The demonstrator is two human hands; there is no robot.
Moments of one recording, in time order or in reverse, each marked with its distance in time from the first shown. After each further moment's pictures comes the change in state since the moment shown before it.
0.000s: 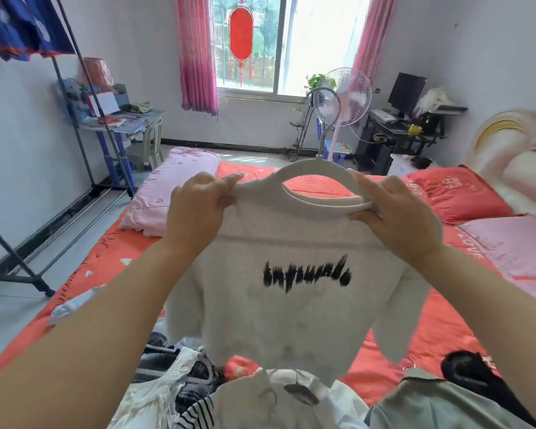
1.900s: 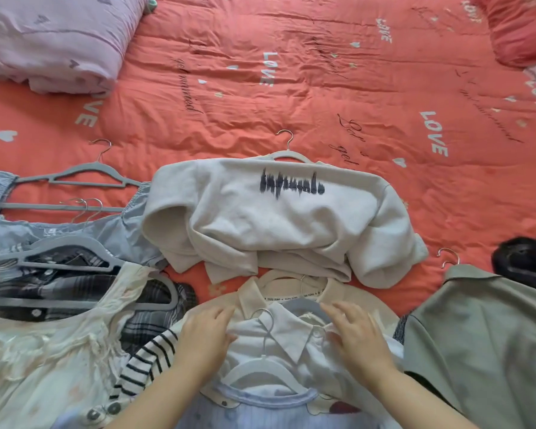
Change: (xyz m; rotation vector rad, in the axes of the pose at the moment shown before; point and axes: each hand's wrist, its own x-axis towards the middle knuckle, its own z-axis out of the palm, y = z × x) left_hand -0.372 -0.136 0.281 0.127 -1.112 -0.271; right_hand -0.395 0.013 0.345 0.079 -0.566 0.271
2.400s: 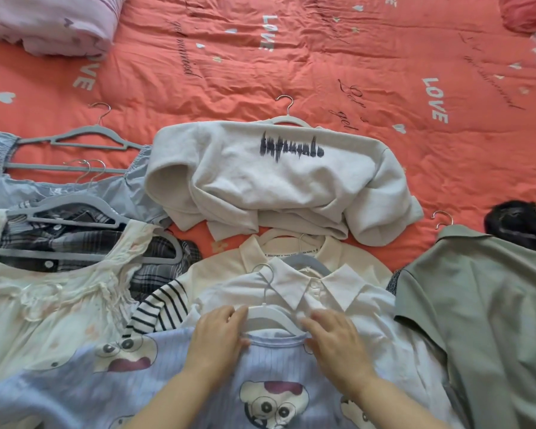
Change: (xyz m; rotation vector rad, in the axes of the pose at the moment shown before) left_hand -0.064 0.011 0.058 0.015 0.170 0.152; right_hand -0.079 -0.050 0.017 0.031 0.046 -0.134
